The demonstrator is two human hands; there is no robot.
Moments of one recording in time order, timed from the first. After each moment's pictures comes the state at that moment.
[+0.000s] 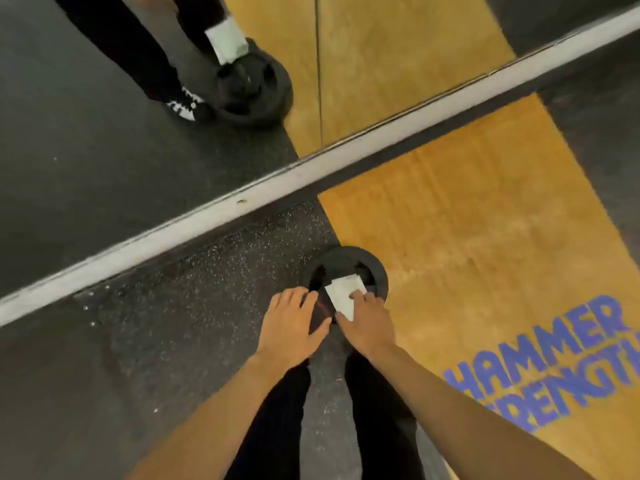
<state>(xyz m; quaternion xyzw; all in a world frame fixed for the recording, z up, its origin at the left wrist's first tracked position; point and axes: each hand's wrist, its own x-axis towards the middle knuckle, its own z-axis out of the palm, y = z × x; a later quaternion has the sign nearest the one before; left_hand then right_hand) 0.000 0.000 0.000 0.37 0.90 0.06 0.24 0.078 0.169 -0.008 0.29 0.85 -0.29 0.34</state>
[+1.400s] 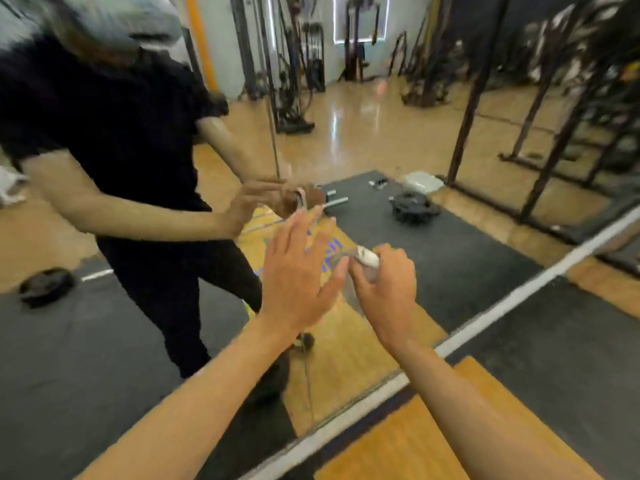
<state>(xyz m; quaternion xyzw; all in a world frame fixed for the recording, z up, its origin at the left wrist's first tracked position) -0.268 0.232 0.528 0.45 0.75 0.30 -0.38 -0.192 0.366 0.483 0.22 0.79 -0.26 -0.50</state>
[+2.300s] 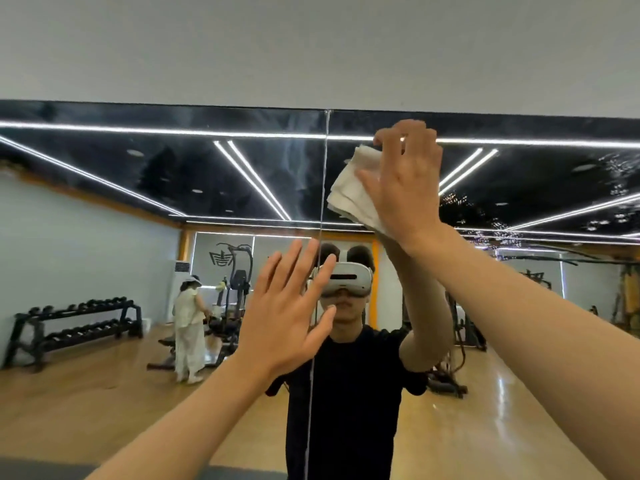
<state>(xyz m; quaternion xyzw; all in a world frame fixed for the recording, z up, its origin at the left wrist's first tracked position) -0.364 0.236 0.930 0.21 0.73 -0.03 -0.65 -0.347 0.430 1.109 -0.18 0.55 -0.01 -0.82</state>
